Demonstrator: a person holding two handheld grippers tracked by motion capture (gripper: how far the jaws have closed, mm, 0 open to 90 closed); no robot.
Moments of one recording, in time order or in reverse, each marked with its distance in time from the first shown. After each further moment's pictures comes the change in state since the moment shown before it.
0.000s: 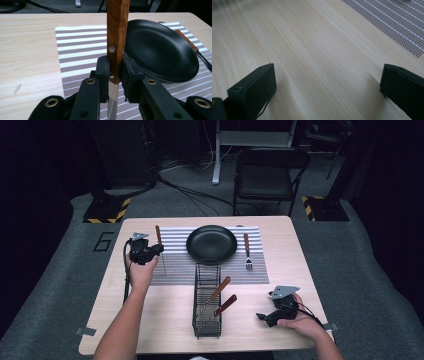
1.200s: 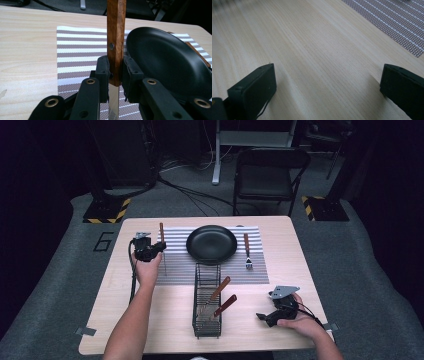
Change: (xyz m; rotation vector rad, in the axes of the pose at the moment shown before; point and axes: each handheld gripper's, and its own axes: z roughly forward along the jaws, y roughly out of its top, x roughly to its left) left arm 0.008 -0.003 0.033 -0.026 0.023 -0.083; right arm 0.000 0.000 0.000 -0.001 -0.001 0.007
